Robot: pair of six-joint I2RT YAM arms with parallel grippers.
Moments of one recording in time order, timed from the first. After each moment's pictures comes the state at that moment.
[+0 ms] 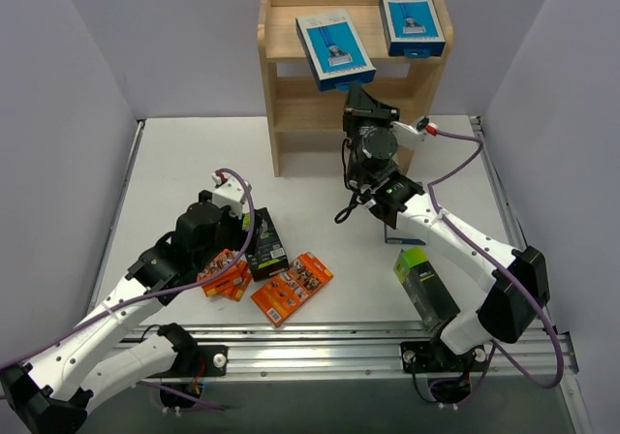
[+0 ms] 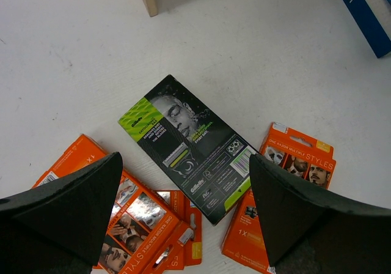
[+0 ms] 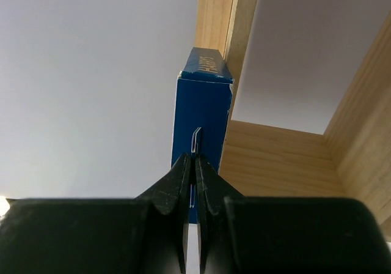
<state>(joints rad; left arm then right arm) -0.70 0.85 0.84 -0.44 -0.26 -0.13 0.71 1.48 1.29 0.47 0.88 1.31</state>
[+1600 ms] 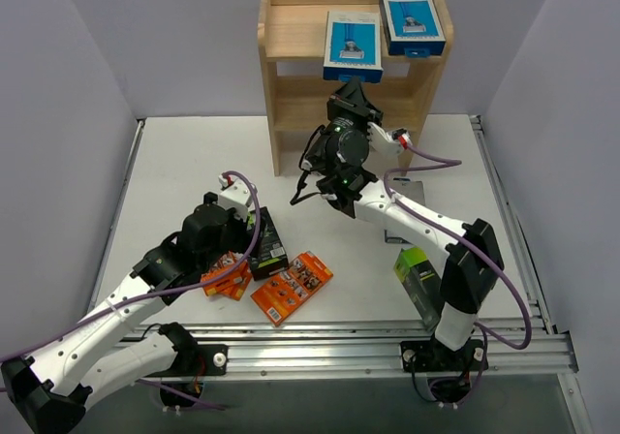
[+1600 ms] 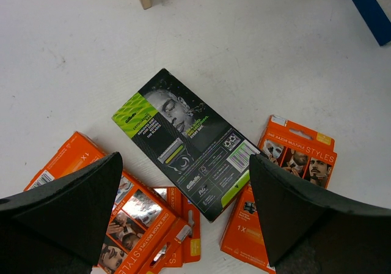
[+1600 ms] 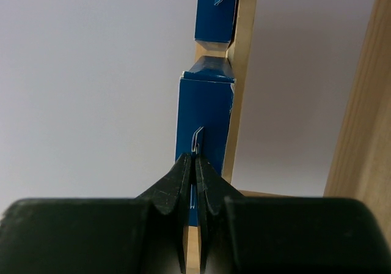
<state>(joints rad) -0.74 0.87 0.83 -0.44 -0.28 -0.13 0.84 1.75 1.53 0.96 1.38 0.85</state>
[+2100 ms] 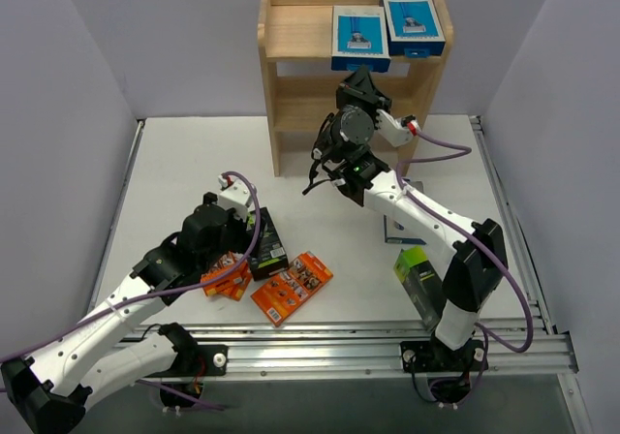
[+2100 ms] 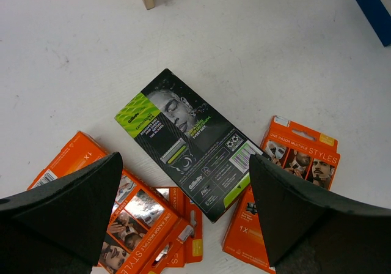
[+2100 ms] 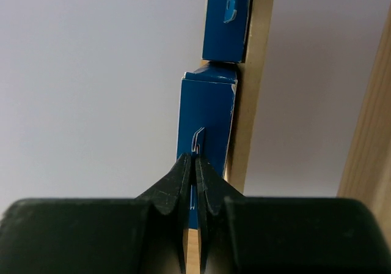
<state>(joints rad) -0.74 0.87 0.83 -0.44 -0.29 -0.12 0.76 1.74 1.58 0.72 1.31 1.03</state>
